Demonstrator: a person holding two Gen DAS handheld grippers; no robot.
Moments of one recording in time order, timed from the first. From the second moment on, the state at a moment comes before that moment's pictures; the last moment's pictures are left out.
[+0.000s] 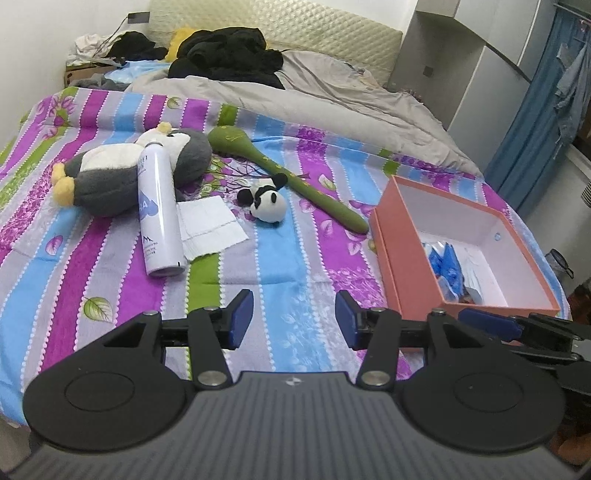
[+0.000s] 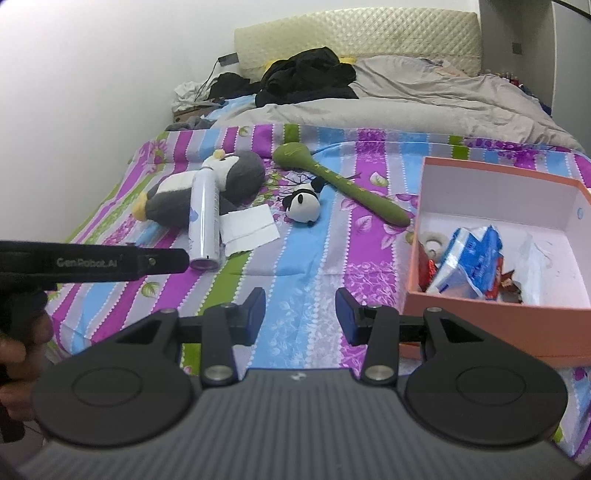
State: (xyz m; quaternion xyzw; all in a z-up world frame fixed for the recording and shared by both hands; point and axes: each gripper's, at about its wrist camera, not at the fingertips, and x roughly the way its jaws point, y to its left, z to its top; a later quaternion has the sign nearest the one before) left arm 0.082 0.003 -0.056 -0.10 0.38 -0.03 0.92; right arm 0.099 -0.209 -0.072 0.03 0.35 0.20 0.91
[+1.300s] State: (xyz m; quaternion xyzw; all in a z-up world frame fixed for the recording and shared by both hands) left arm 0.253 0.078 -0.174 -0.10 0.42 0.04 0.90; right arm 0.303 -0.122 -0.139 0.04 0.41 0.24 0.88
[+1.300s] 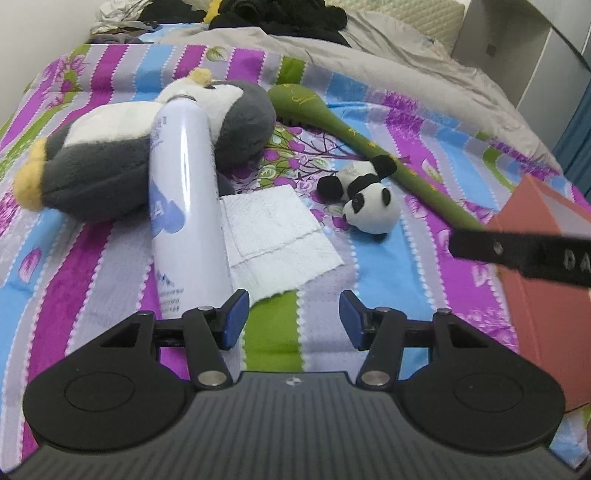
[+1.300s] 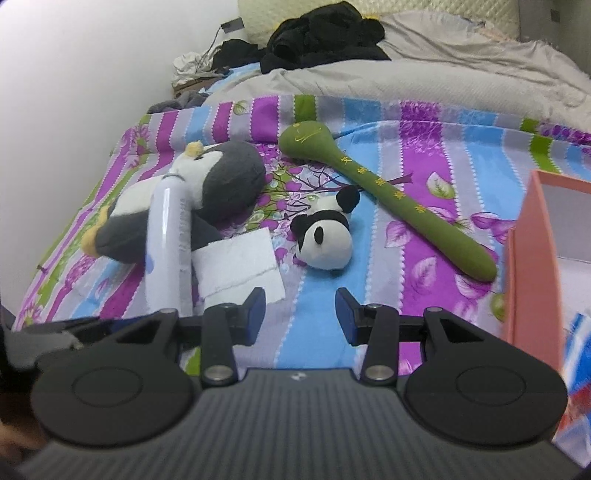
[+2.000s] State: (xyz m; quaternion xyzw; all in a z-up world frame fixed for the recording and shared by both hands) left arm 0.363 0.061 -0.230 -0.03 0.43 0.01 0.90; right arm 0.425 -0.092 -0.203 0.09 0.48 0.22 0.85
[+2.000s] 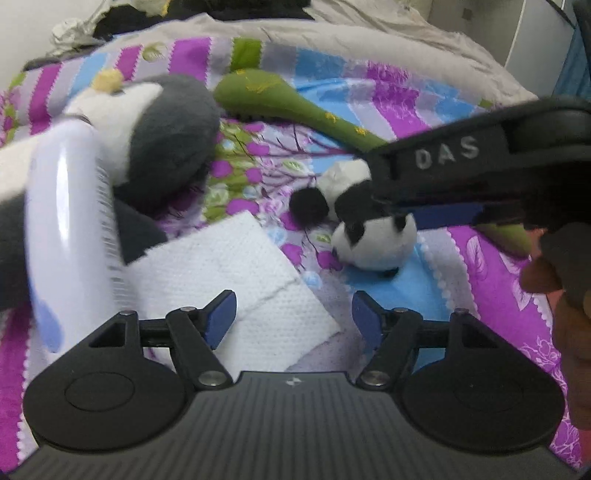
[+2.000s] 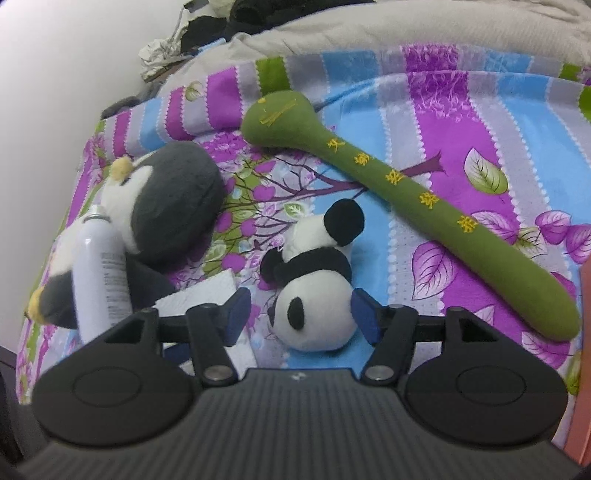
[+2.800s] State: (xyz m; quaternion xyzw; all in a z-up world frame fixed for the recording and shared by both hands) left arm 0.363 0.086 -0.240 -0.06 0.45 0.04 0.89; right arm 0.408 -0.102 -0.206 0.05 0.48 0.23 0.85
